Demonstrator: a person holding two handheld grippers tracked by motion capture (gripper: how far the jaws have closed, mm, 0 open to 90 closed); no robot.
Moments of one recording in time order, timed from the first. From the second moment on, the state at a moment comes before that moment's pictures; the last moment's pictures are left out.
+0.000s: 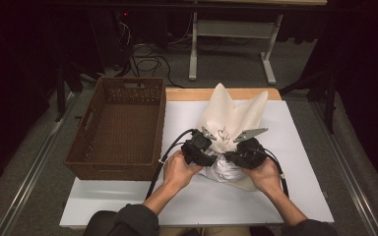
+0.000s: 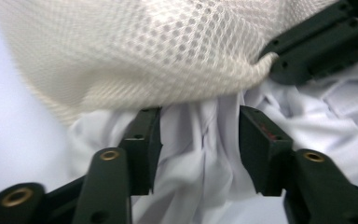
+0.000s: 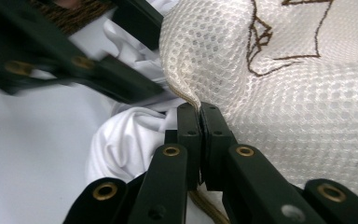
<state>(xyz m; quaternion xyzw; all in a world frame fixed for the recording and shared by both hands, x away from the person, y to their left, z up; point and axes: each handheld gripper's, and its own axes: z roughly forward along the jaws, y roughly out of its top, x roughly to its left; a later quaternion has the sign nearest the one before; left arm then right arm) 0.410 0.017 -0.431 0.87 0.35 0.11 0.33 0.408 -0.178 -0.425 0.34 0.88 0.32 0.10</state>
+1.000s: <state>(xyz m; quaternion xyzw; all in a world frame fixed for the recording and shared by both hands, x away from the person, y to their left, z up) 0.437 0.026 -0.460 0.86 0.42 0.08 0.26 0.410 -0.187 -0.430 0.35 0.88 0.31 0.09</state>
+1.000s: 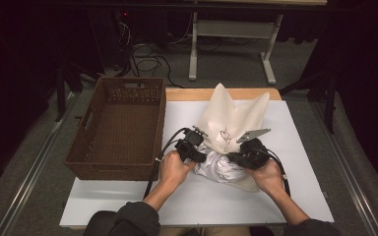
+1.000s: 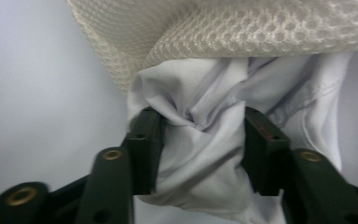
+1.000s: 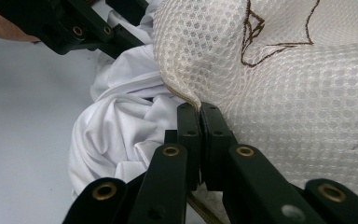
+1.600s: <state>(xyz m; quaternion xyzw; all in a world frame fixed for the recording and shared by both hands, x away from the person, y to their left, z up) 0.394 0.012 -0.432 0.88 0.32 0.04 0.34 0.403 -0.181 -0.418 0.32 0.89 0.32 0.10</state>
